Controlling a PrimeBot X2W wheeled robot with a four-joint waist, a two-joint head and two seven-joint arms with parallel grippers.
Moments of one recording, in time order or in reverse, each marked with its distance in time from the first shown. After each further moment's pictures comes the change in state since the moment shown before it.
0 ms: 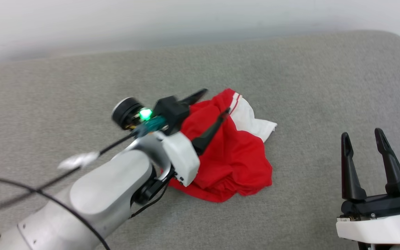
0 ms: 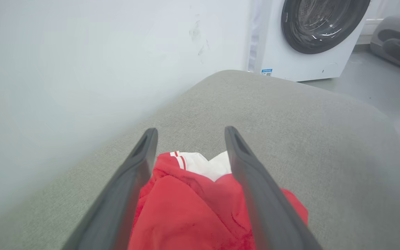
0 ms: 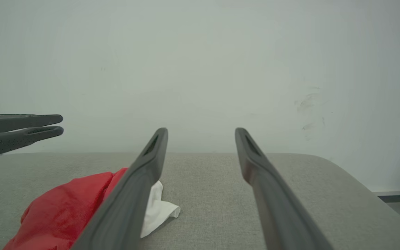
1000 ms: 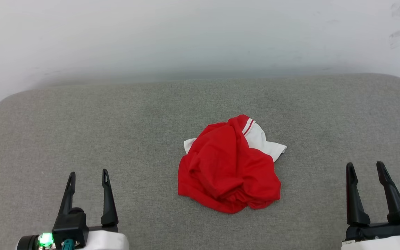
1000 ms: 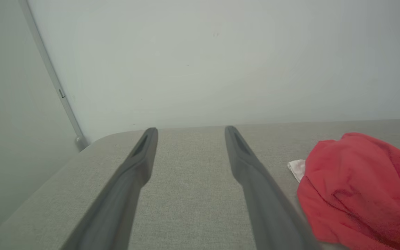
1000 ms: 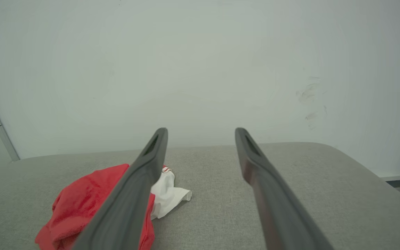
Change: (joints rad) left arm 0.938 -0.162 0.842 -0.285 0.560 0.358 -0.130; right arm 0.109 0.000 -0.042 0.070 0.057 0.000 0.000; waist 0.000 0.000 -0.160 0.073
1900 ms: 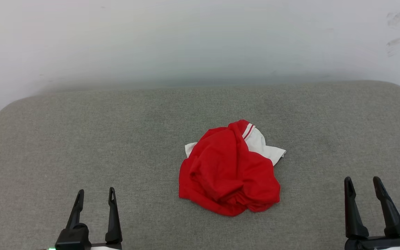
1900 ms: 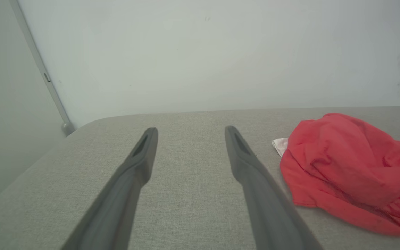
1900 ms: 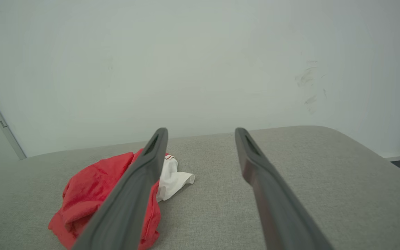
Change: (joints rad) left arm 0.107 -0.213 0.215 0.030 0.175 -0.283 0.000; right arm 0.056 0.000 0.003 0.021 0.048 0.000 0.000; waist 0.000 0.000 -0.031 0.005
